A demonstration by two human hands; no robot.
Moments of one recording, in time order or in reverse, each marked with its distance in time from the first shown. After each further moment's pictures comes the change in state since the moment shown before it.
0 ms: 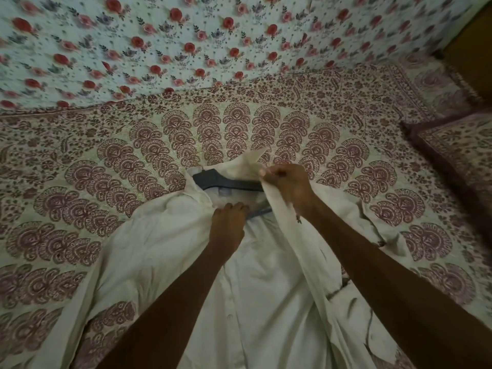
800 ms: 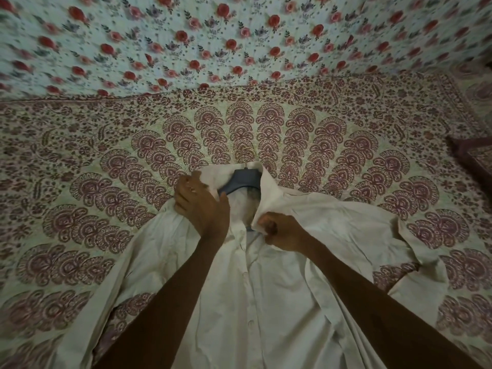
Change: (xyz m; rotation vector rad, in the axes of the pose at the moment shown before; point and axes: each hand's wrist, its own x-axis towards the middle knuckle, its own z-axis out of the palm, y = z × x) left_hand -0.001 -0.077 -0.031 -0.253 0.607 -0.826; right_hand -0.021 0.064 0.074 -0.671 -0.550 -0.034
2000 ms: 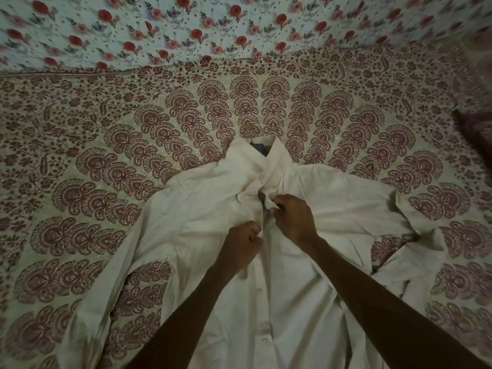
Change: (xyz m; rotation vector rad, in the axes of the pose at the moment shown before) left_hand -0.109 -0.049 -0.020 -0.265 -0.966 0.112; right_hand -0.038 -0.008 0.037 -0.137 0.466 0.029
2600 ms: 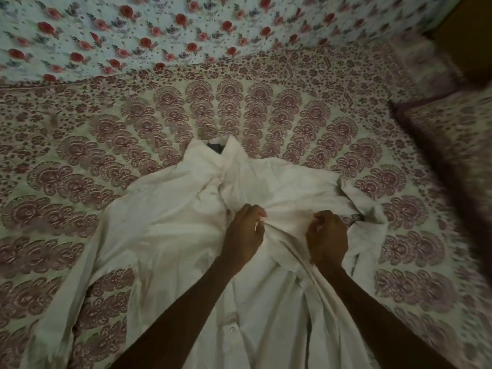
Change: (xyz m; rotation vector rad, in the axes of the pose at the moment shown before) left_hand -0.008 0.060 0.057 0.053 0.182 0.452; right_hand -0.096 0.104 -0.048 0.027 0.448 0.498
